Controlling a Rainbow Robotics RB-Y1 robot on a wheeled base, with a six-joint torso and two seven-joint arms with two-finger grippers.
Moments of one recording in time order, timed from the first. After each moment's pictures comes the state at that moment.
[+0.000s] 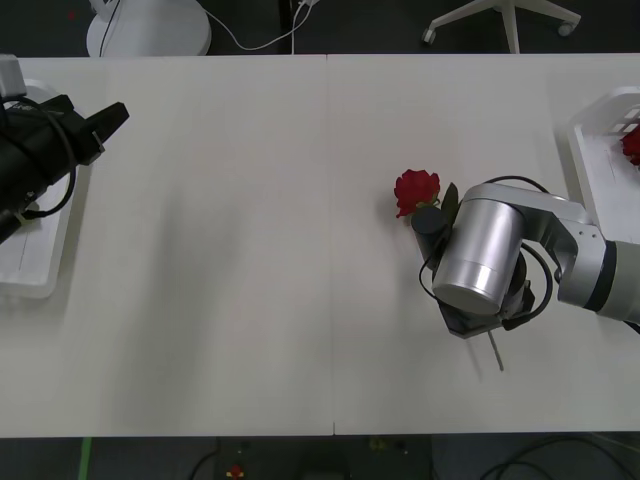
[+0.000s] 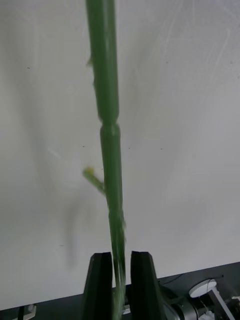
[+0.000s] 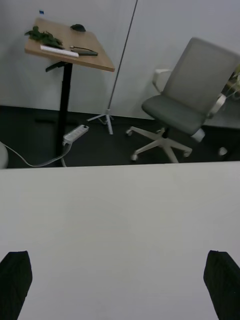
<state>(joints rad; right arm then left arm) -0.82 -0.78 1.12 -1.70 -0.76 1.66 0.70 -0.22 1.01 -0.27 -1.64 -0.72 -0.09 0.25</state>
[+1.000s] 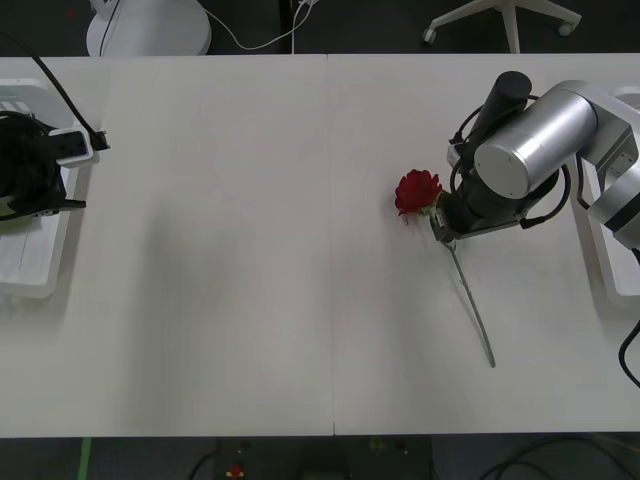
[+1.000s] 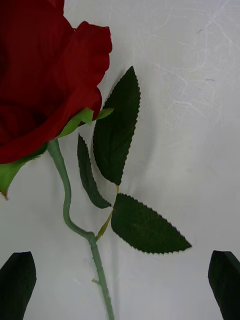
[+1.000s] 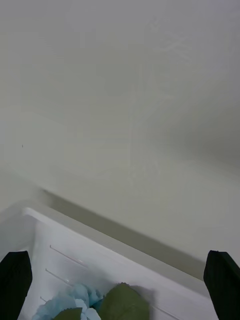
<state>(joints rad) -0.82 -0.72 0.68 -1.43 -0.78 1.43 1.13 -0.34 0.89 0.04 -1.72 0.92 1.21 -2.74</state>
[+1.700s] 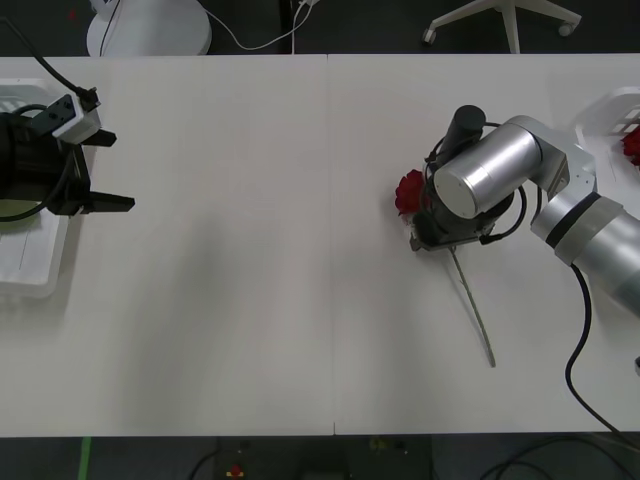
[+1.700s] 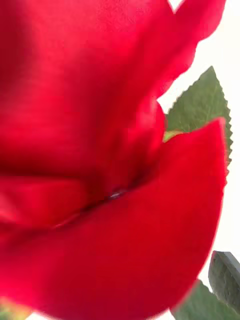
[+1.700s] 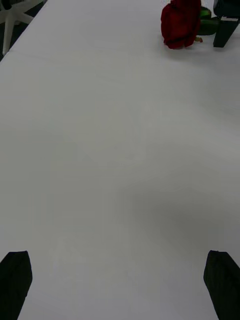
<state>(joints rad) -0.82 -0.55 0.69 -1.21 -0.67 1.33 1.15 -0.43 0.70 0.24 -1.60 1.32 1.48 -2.75</state>
